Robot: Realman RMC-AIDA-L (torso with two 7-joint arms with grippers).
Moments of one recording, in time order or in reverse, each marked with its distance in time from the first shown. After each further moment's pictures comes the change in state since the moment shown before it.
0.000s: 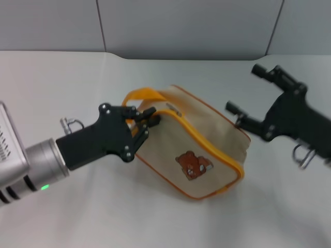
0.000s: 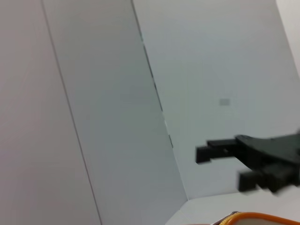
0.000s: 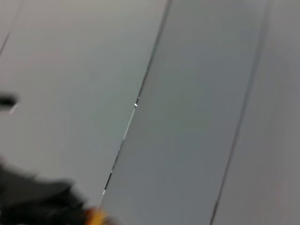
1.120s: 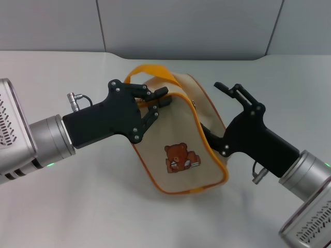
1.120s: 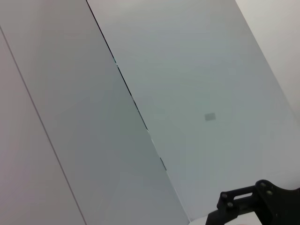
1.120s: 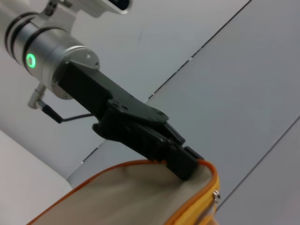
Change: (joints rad) left arm -0.092 -0.002 -0.002 0.057 0.000 0.053 0.067; right arm 0.074 0.001 0.020 0.395 0.073 0.113 -0.826
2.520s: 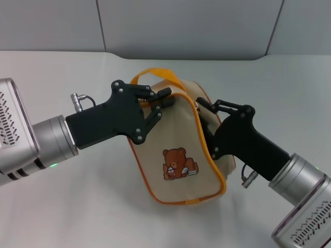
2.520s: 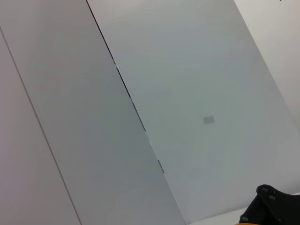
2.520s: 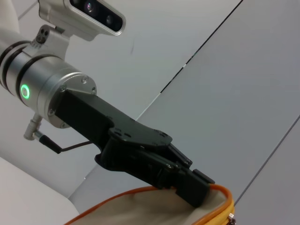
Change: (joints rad) left arm -0.002 -0.003 0.002 -0.011 0.000 -0.004 -0.009; right arm 0.020 0.000 0.022 0.084 -0.006 -0.006 0.009
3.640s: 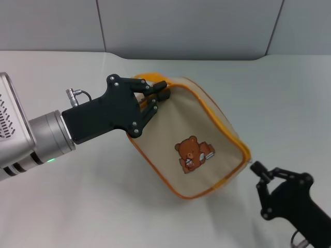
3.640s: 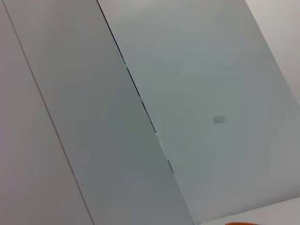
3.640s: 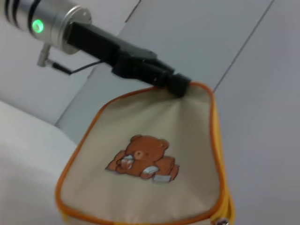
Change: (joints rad) left arm -0.003 0.004 -0.012 0.008 -0.015 -0.002 -0.018; right arm -0.335 -0.001 0.003 -0.004 0.004 -0.053 -0.018
